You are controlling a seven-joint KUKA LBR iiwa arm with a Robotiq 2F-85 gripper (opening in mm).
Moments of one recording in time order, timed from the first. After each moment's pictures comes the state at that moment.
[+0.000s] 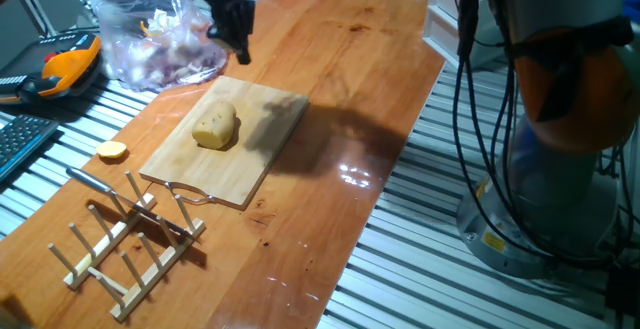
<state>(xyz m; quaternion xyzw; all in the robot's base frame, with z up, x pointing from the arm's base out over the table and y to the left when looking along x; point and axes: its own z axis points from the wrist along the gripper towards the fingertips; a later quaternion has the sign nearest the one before) 0.534 0.040 0.244 0.04 -1.00 -0.03 0.07</state>
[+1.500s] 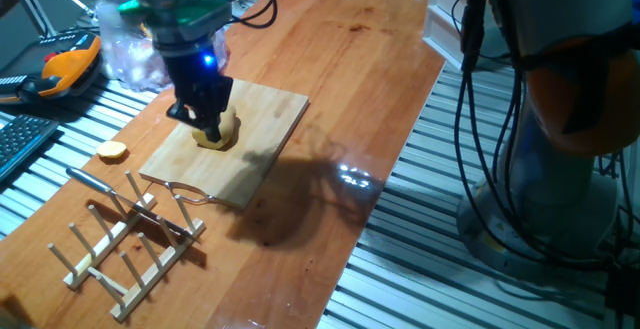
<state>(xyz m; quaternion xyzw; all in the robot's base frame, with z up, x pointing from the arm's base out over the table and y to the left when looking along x) 0.509 0.177 0.197 -0.05 -1.00 -0.05 0.06</state>
